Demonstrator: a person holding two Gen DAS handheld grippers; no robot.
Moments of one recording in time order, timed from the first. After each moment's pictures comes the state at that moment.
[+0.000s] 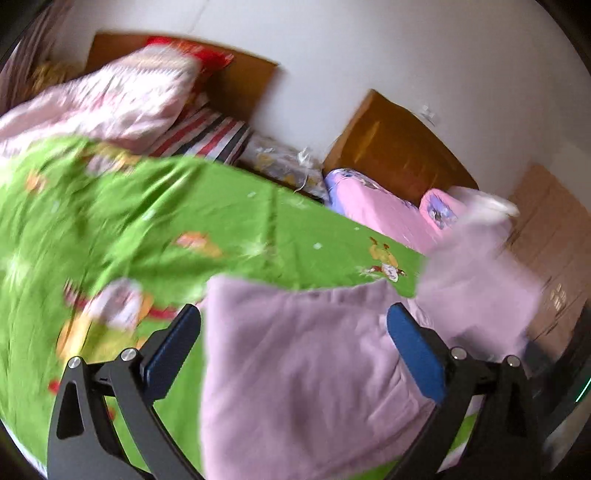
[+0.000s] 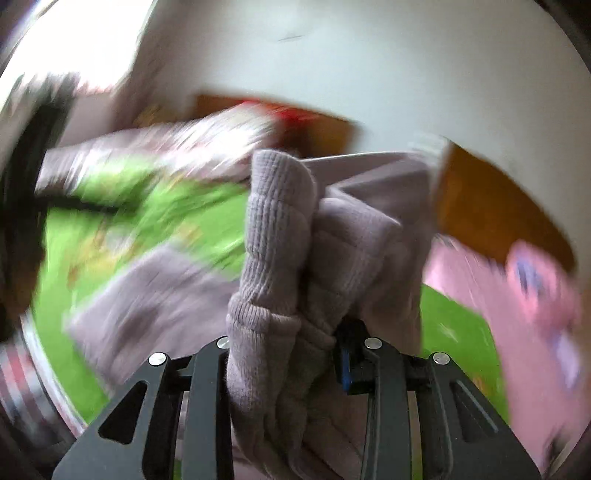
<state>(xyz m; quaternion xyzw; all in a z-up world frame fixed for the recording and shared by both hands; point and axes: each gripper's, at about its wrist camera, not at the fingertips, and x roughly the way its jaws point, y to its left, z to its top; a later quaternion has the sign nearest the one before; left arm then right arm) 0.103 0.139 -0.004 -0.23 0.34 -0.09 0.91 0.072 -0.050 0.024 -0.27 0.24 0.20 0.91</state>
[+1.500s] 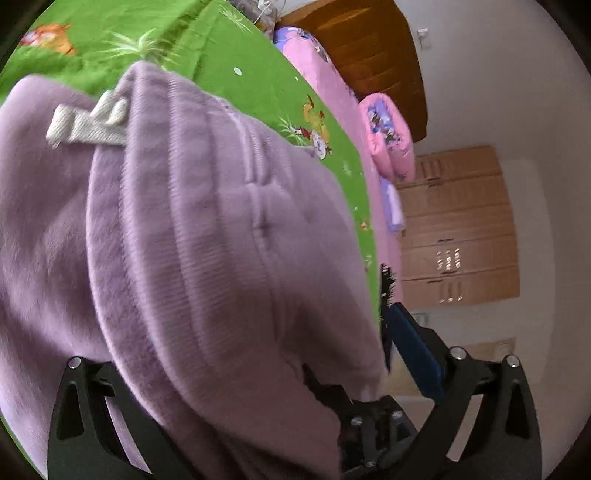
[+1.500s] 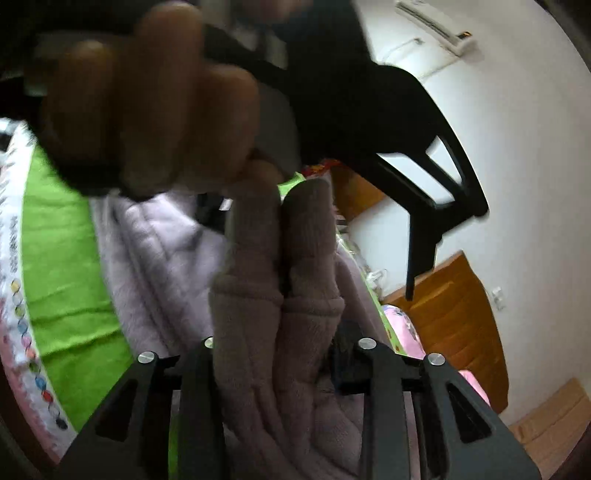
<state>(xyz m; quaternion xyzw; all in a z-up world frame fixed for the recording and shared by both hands) 0.184 0.065 -0.080 -0.36 0.55 -0.30 0.70 -0.002 -0.029 -0.075 -0.48 0.12 0.19 0.85</state>
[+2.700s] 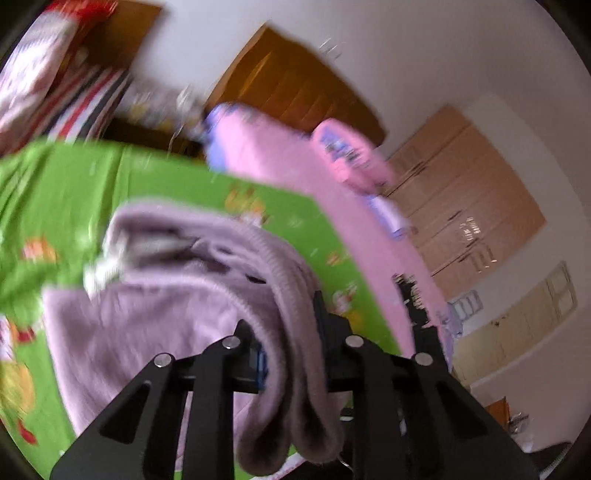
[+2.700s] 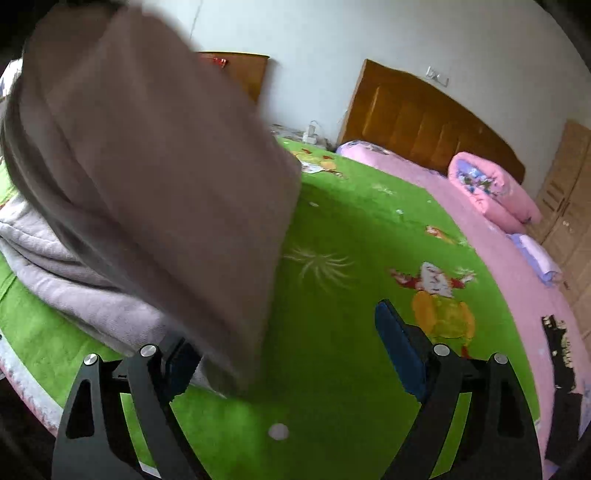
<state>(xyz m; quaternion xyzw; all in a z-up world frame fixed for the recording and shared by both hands) 0.147 0.051 0.080 -0.21 0.39 -0.33 0.83 0.023 -0.227 -0.062 -0.15 0.32 0.02 0.94</state>
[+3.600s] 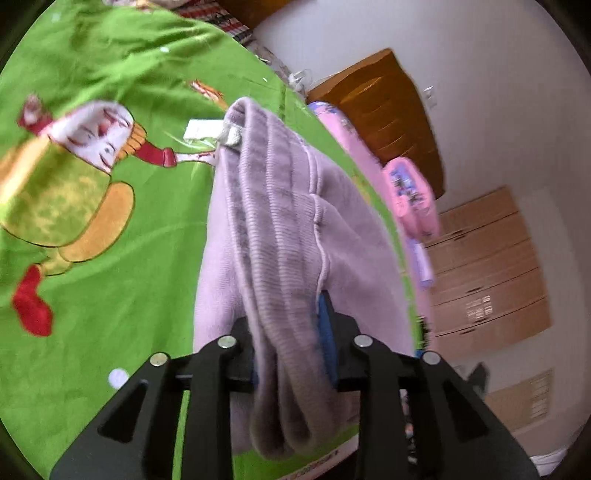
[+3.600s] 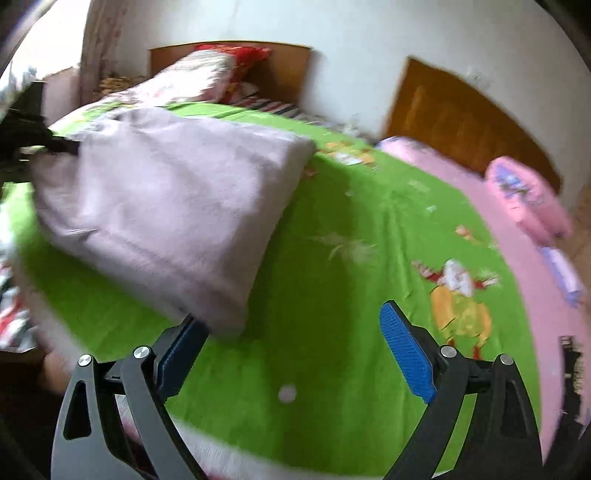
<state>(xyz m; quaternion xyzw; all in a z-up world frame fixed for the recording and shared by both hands) 0.110 0.162 -0.079 -0.35 0.46 -0.19 0.80 0.010 -0.242 -0.053 -0.14 0.37 0.15 0.91</state>
